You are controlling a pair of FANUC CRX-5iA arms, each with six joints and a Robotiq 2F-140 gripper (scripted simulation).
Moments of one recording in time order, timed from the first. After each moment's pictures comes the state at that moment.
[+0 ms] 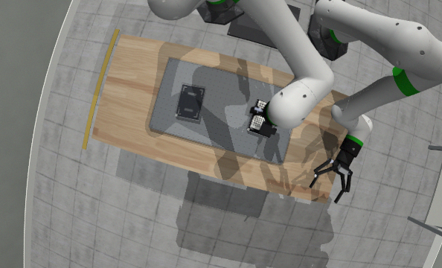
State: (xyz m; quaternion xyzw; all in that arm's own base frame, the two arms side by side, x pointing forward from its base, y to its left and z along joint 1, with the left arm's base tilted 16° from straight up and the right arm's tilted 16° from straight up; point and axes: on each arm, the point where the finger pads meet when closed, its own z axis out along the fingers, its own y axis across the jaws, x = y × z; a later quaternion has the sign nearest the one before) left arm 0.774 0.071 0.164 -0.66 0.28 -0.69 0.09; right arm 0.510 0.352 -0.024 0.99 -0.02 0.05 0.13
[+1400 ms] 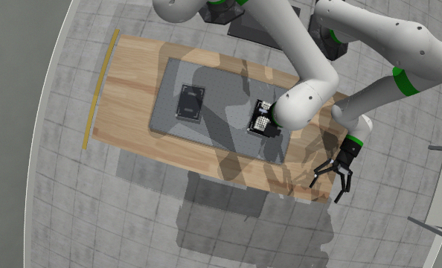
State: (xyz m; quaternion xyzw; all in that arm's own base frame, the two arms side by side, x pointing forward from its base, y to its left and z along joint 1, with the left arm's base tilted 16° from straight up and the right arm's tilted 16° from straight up) left arm 0.774 0.071 0.164 -0.66 0.28 -0.69 0.09; right arm 0.509 0.369 -0.028 0.99 -0.02 0.05 0.13
